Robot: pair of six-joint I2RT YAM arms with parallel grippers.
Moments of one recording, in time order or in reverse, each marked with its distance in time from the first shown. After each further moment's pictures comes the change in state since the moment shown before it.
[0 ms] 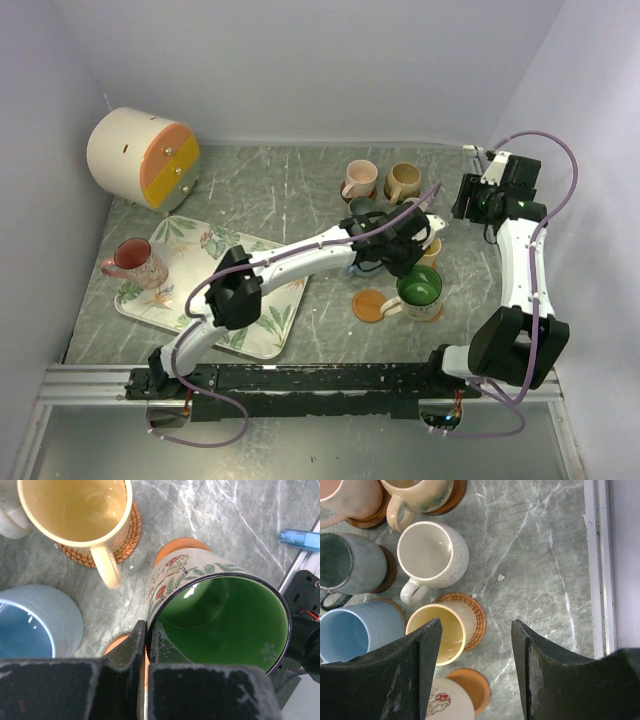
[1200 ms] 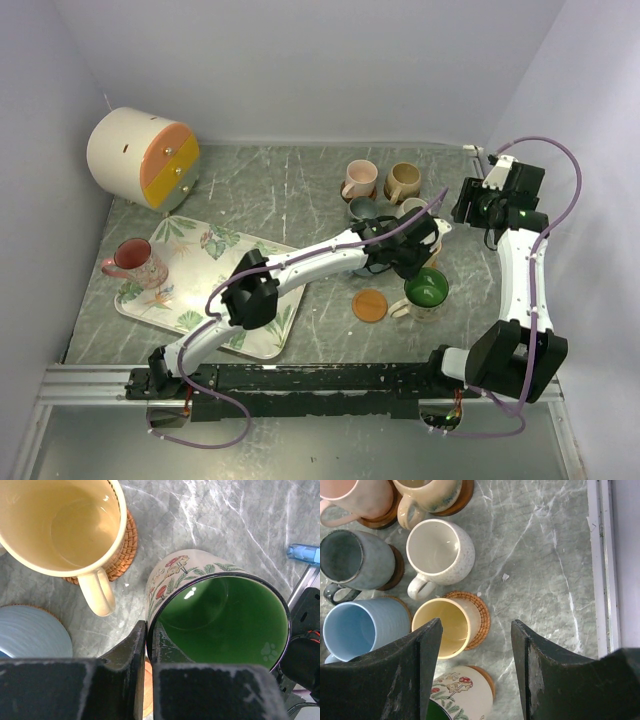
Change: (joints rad) left arm -0.018 0.162 0.171 -0.025 -0.004 -0.028; right arm -0.016 -0.072 -0.057 0.022 -0.041 0.000
